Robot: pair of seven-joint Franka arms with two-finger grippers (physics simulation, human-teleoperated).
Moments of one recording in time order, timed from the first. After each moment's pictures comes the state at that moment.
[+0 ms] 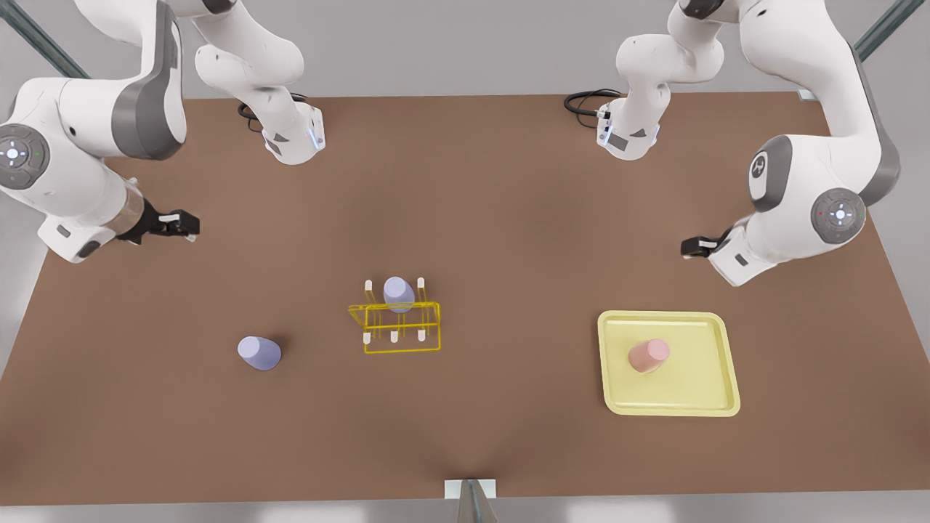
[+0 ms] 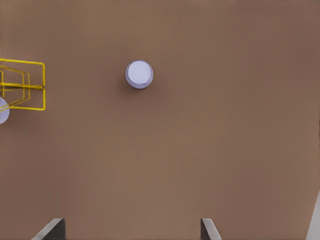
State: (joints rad) left arm -0.07 0.19 0.00 -1.57 0.00 1.53 0.05; right arm 0.08 0.12 -0.03 -1.42 -0.11 1.38 -0.08
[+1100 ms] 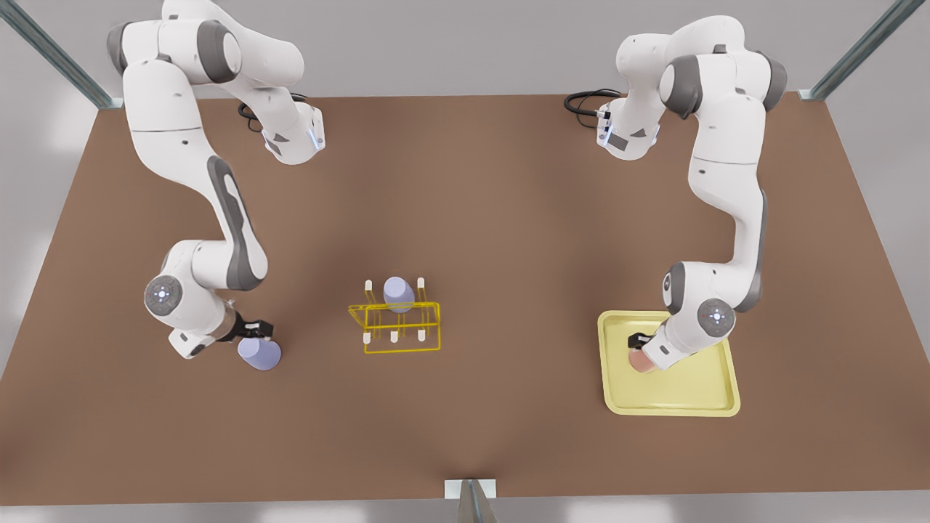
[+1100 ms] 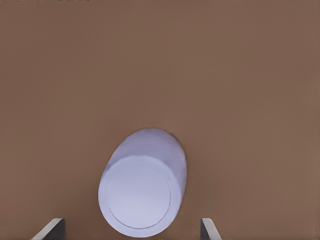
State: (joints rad) left arm -0.12 0.69 0.04 -1.66 -0.01 2.34 0.08; right arm 0.02 0.49 -0.02 -1.85 0.07 2.34 -0.07
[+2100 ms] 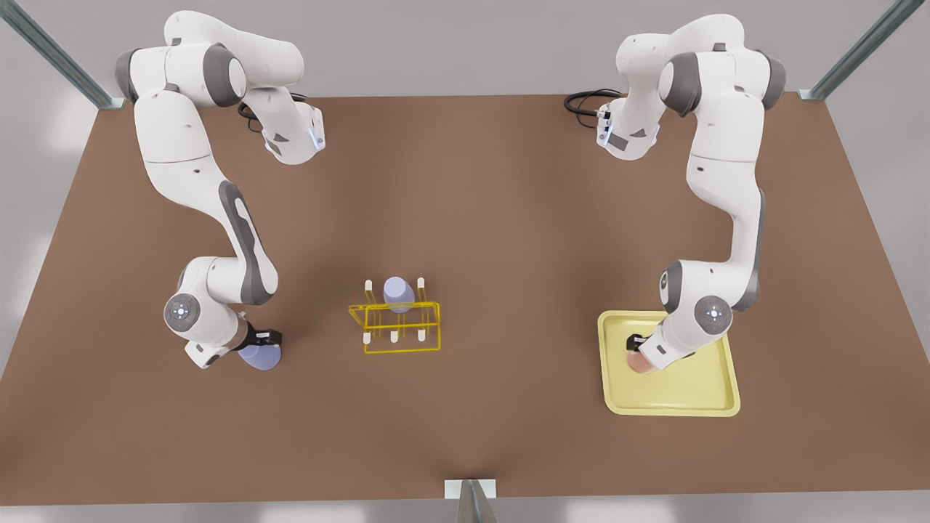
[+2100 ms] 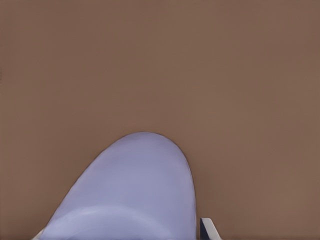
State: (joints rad) left arm -0.12 0.68 0.02 -1.66 -0.01 2.36 0.07; right arm 0.02 0.62 -0.02 -1.80 0.06 2.39 -0.07
